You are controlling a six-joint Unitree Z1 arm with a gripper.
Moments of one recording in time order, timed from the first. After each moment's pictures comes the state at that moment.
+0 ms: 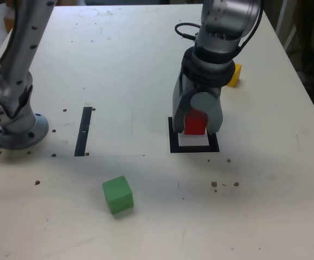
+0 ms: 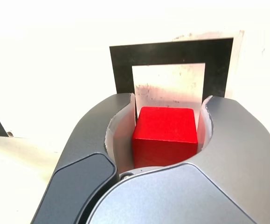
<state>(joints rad) -0.08 2.14 -1.65 1.28 0.07 -0.07</state>
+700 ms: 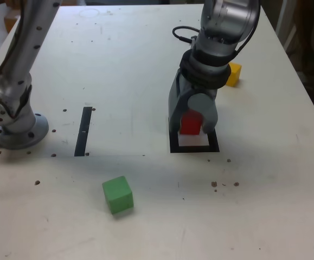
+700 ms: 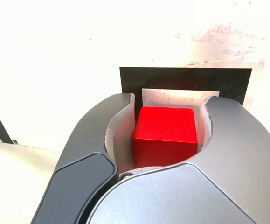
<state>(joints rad) -0.04 2.17 -1.63 1.28 0.06 -0.06</state>
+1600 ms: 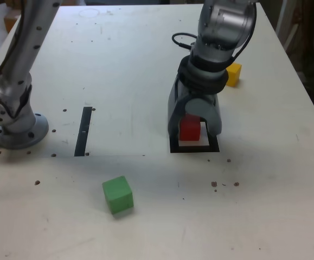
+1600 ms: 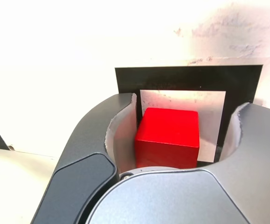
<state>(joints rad) -0.04 2.16 -1.58 1.23 0.06 -0.02</state>
